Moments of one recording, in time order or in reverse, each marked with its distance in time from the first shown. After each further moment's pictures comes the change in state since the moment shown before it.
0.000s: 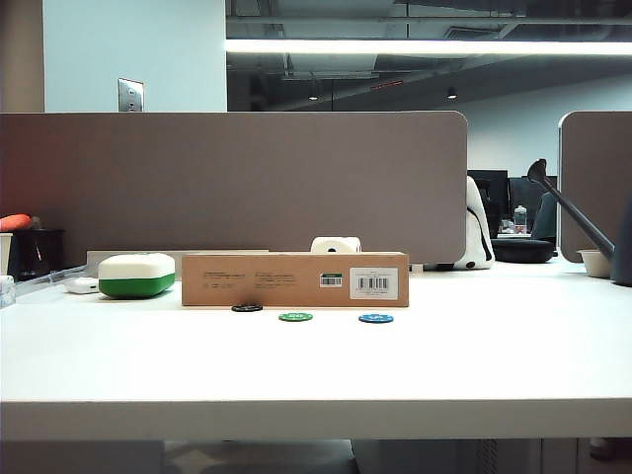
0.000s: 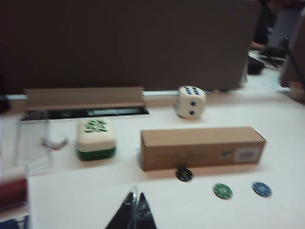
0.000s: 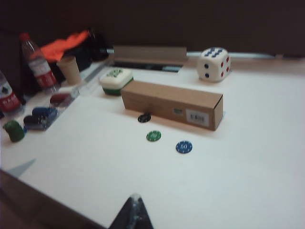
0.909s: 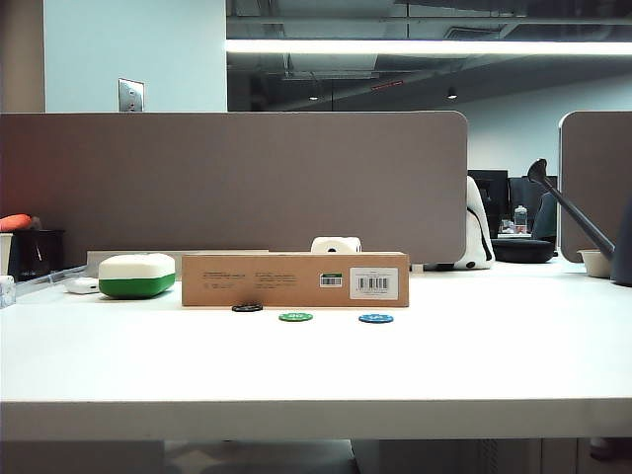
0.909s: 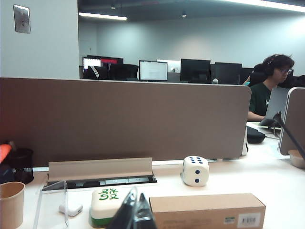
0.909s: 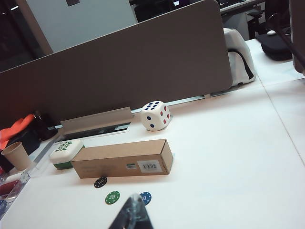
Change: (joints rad) left arm 0.034 -0.314 -0.001 0.000 -0.015 0.000; right arm -0.002 -0.121 -0.090 0.146 0.302 0.125
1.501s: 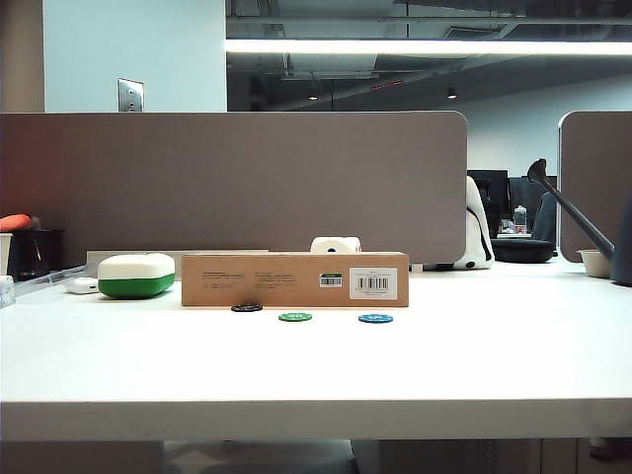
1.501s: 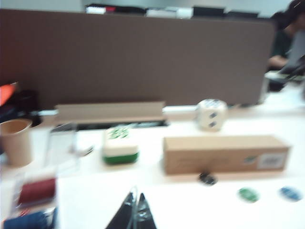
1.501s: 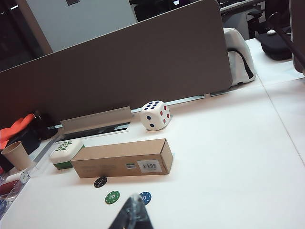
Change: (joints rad) left arm 0.002 0.001 -0.183 -0.013 -0.038 0.040; right arm 0.000 0.000 0.000 0.000 0.000 0.000
